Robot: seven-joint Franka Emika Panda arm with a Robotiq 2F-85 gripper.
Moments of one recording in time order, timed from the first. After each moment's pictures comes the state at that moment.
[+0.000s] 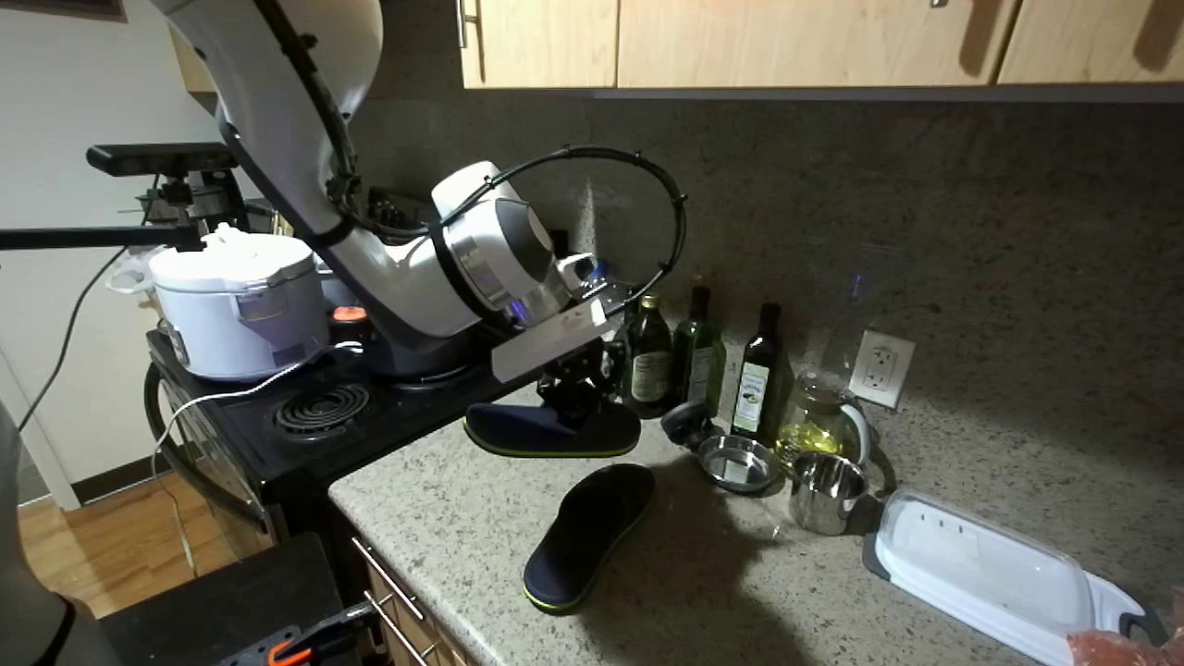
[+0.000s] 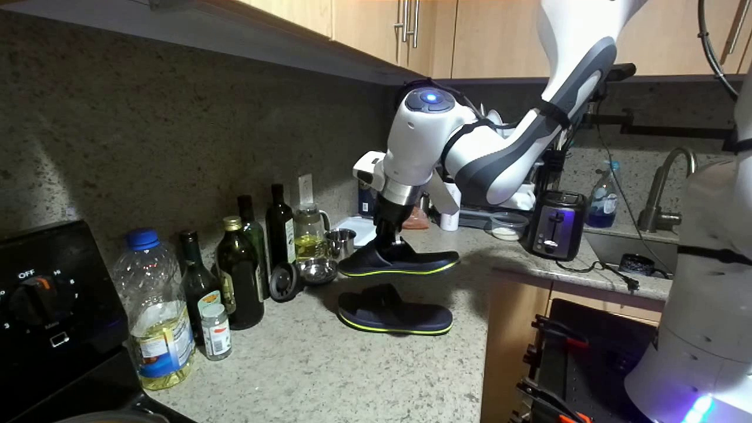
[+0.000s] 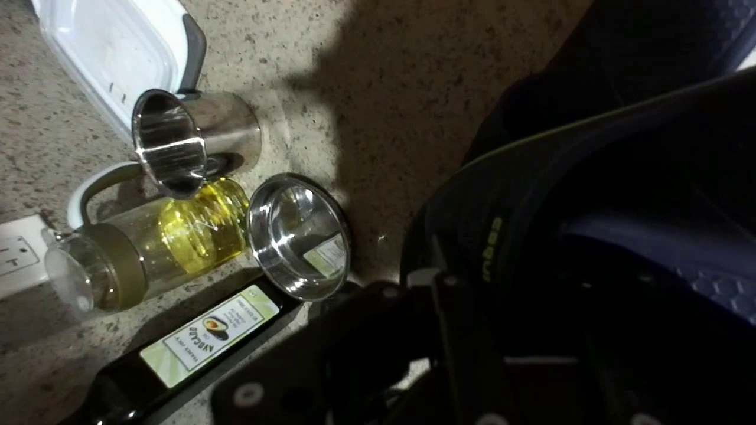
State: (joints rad) arm 0.09 0.00 0.04 -2.47 -0.97 2.71 0.04
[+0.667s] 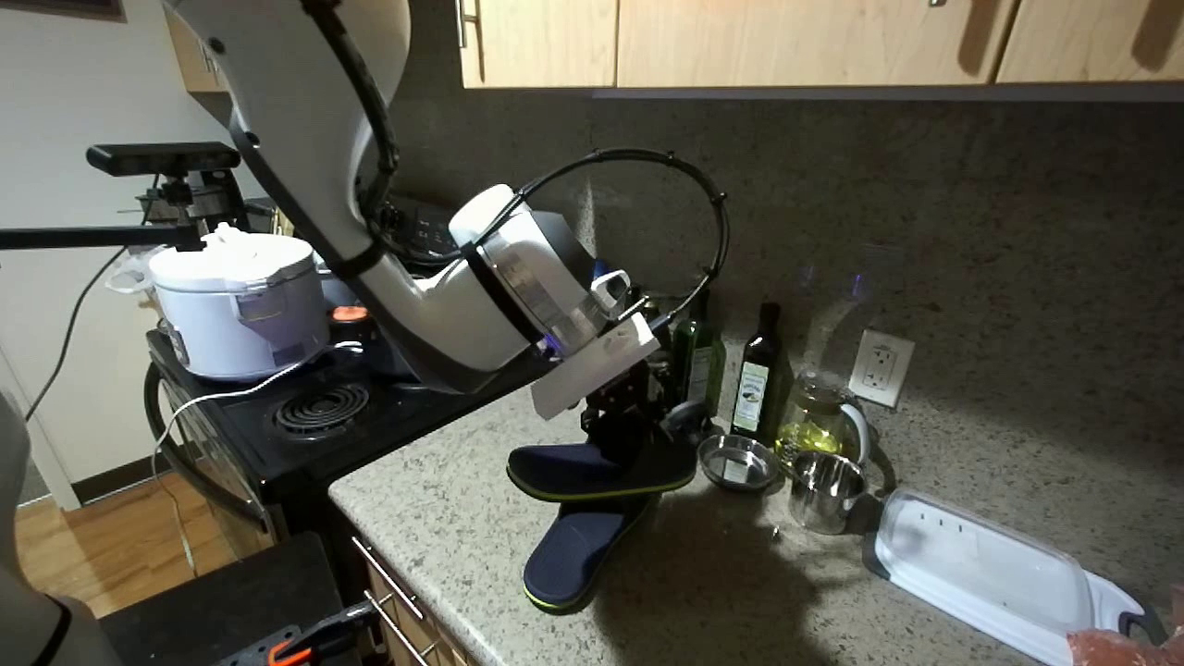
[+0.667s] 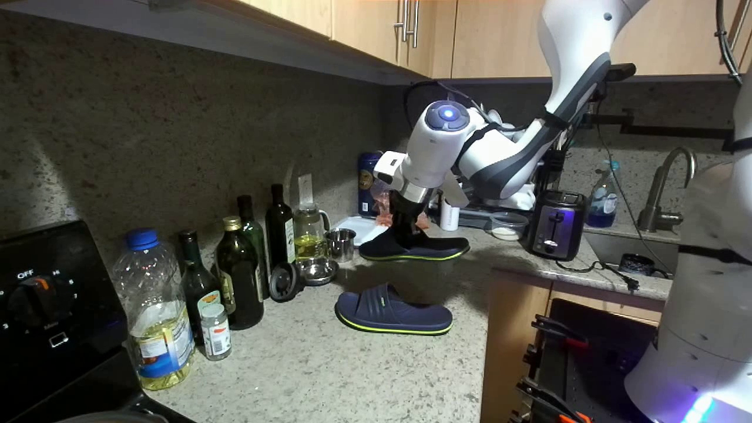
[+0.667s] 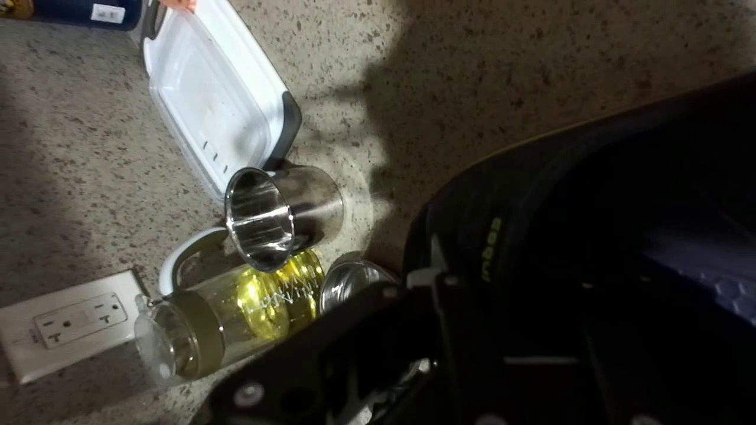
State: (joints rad) arm 0.03 0.01 -0.06 -2.48 -1.31 2.74 0.17
